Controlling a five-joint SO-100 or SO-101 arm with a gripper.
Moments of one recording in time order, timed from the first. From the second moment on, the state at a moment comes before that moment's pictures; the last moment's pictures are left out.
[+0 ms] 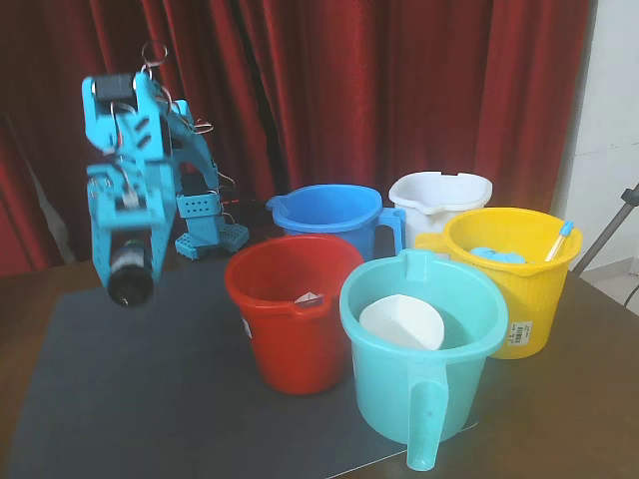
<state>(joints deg) 10.1 62.1 34.1 91.8 71.6</state>
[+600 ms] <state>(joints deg) -26.7 75.6 31.6 91.9 92.3</state>
